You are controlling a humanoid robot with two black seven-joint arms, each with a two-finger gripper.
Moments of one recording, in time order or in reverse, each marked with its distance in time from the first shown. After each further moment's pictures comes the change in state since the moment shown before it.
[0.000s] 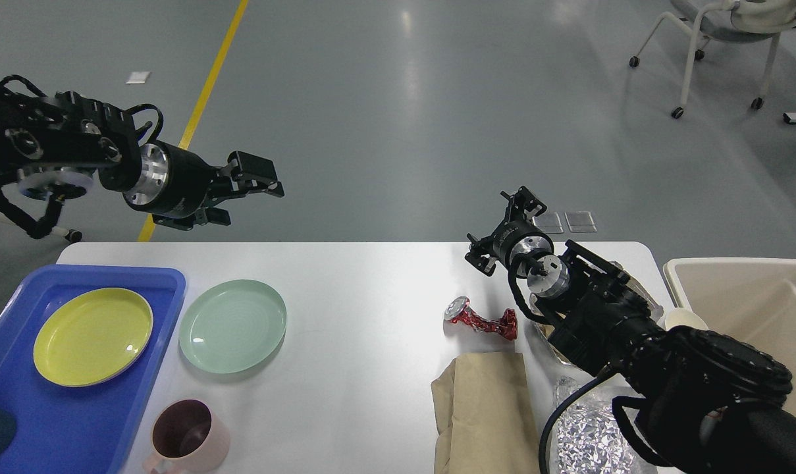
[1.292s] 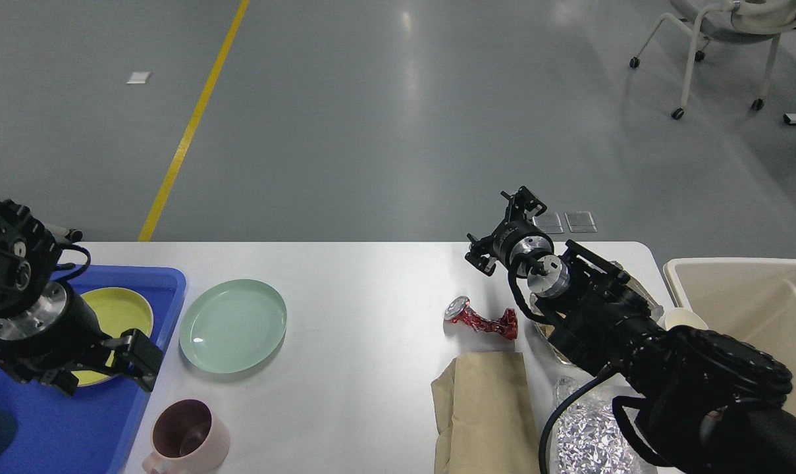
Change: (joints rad) left arm -0.014 -0.061 0.366 -0.349 0.345 -0.025 0.003; right arm 0.000 0.000 0.000 0.000 0.000 0.000 0.000
